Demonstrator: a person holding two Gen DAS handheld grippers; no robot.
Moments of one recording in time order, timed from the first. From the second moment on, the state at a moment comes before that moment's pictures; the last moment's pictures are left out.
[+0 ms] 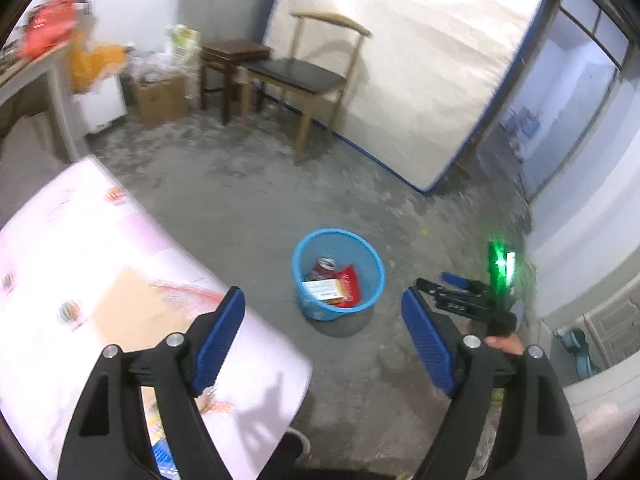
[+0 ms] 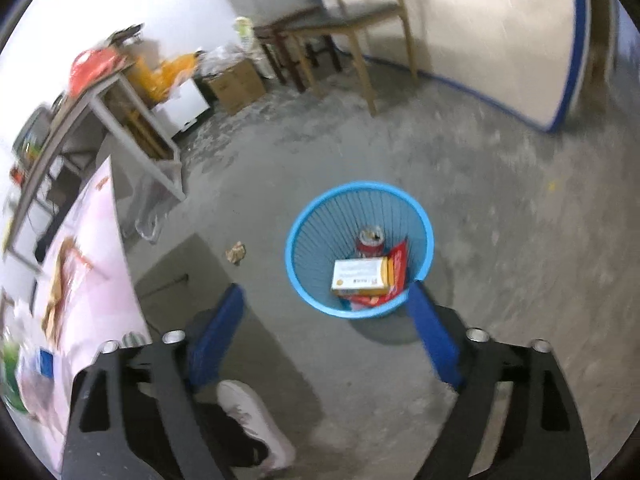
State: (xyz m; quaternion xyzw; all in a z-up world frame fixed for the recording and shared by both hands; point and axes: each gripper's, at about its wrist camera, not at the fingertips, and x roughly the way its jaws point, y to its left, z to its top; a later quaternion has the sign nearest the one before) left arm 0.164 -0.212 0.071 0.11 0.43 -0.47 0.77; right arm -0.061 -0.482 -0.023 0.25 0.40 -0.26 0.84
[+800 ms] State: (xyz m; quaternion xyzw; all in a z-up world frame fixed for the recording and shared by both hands) left arm 0.139 0.074 0.042 0.01 0.36 -0.32 0.88; right arm 0.054 -0.293 0.069 0.17 0.35 0.06 0.92
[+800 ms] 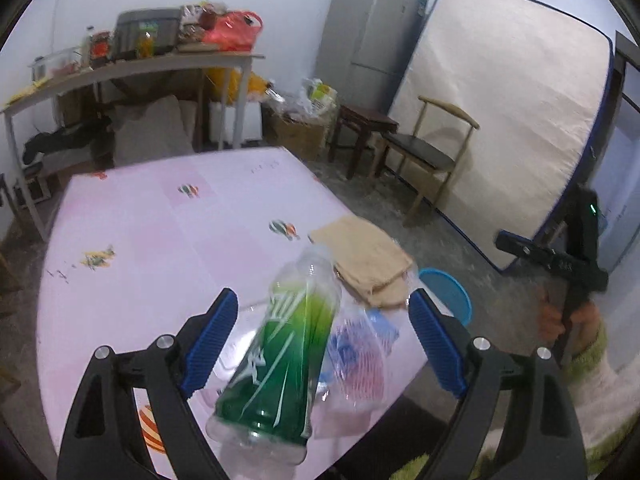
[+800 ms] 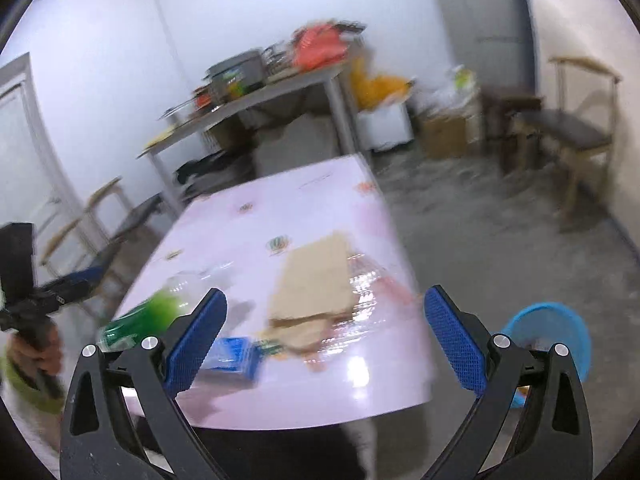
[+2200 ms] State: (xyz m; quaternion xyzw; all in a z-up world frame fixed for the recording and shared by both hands) left arm 0.258 -0.001 -0.040 0.09 0.61 -0.34 0.71; right arm 0.088 -0.242 0.032 0.25 0.45 0.13 0.85
